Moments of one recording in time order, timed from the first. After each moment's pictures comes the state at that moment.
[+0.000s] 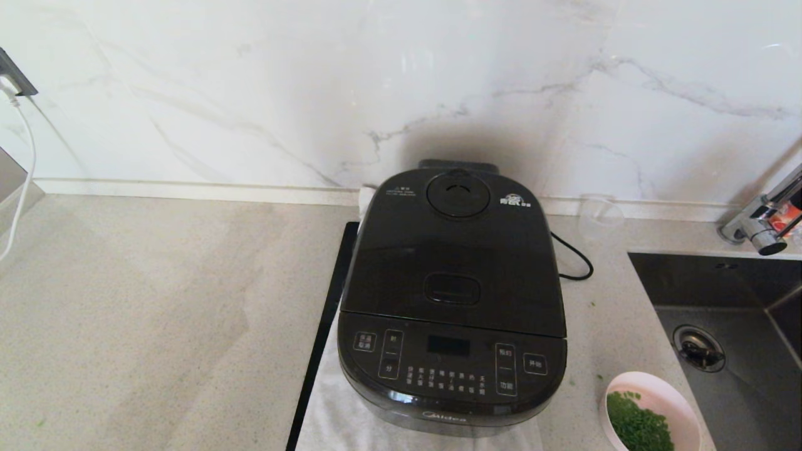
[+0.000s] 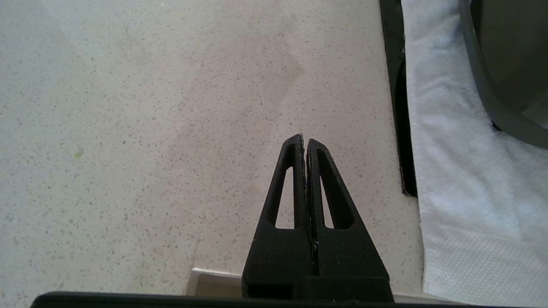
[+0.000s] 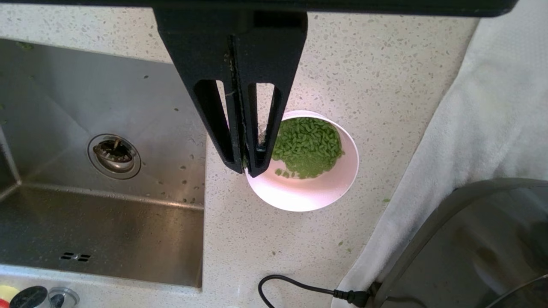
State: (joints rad) left arm 0.00 0.00 -0.03 0.07 0.01 -0.01; right arm 0.00 0.00 0.00 0.00 0.01 -0.01
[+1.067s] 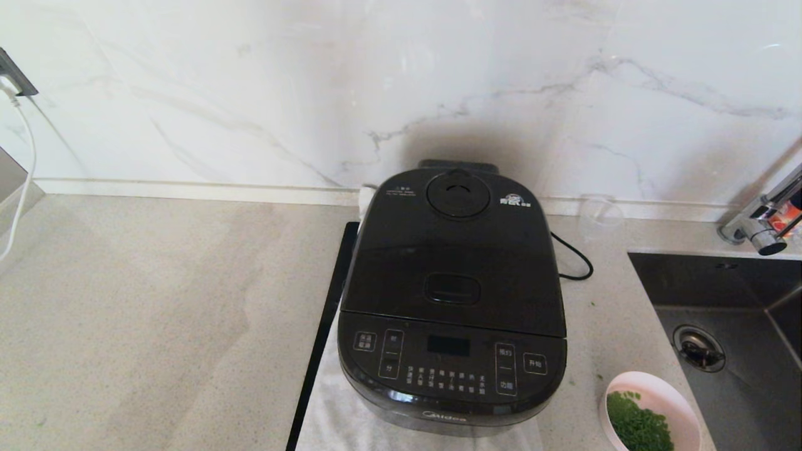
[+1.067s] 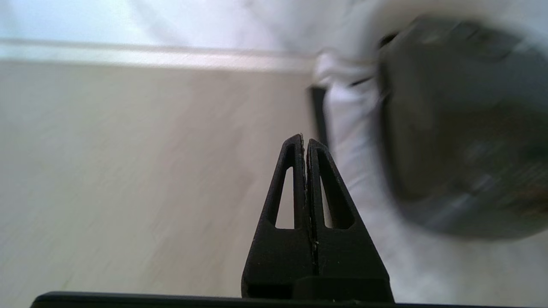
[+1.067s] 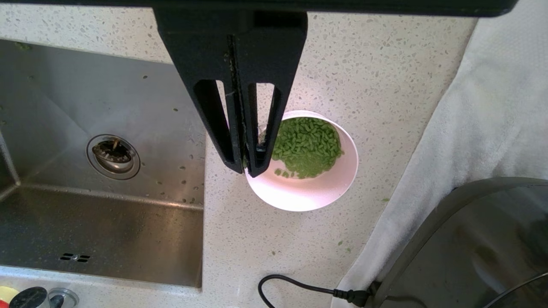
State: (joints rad) left arm 0.00 0.35 -0.50 0.06 -0.15 -0.02; right arm 0.00 0.00 0.00 0.00 0.01 0.00
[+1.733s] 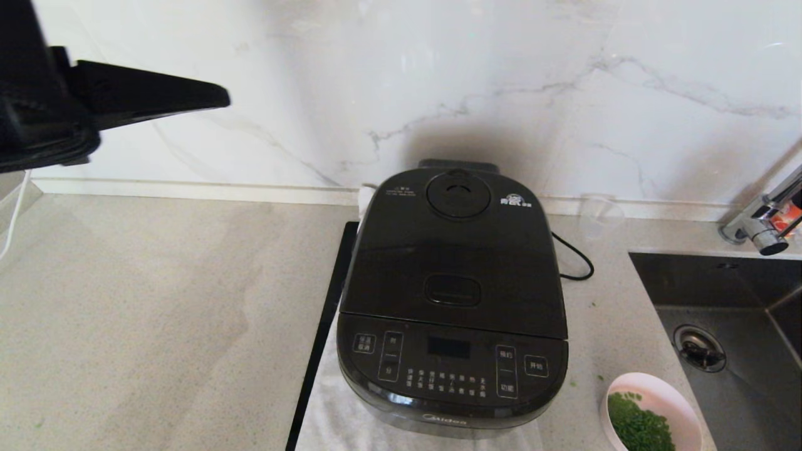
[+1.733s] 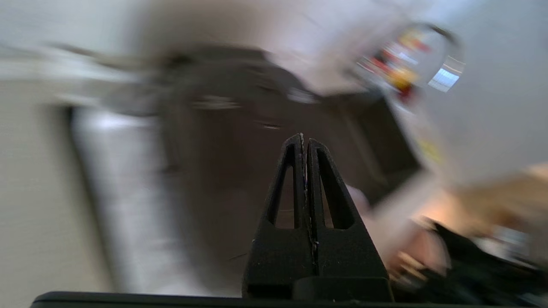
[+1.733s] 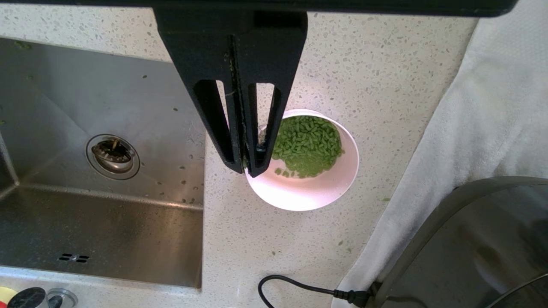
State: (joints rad) left arm -0.39 1.29 -1.36 0.17 -0.41 -0.32; right arm 0.00 0.00 0.00 0.00 0.01 0.00
